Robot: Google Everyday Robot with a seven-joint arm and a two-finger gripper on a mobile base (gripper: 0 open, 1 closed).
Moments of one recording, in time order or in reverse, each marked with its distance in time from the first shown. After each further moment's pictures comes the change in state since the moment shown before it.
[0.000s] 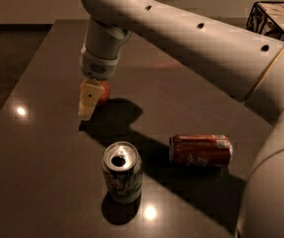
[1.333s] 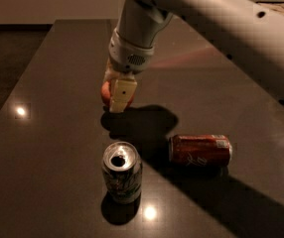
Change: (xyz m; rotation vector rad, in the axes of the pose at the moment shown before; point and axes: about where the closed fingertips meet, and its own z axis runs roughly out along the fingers) arm 0.043 0.041 -0.062 -0.097 -0.021 -0.226
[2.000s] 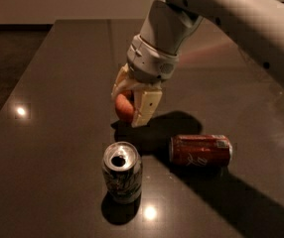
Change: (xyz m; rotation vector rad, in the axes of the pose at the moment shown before) arm 0.024 0.060 -0.019 -0.106 -0.081 -0.284
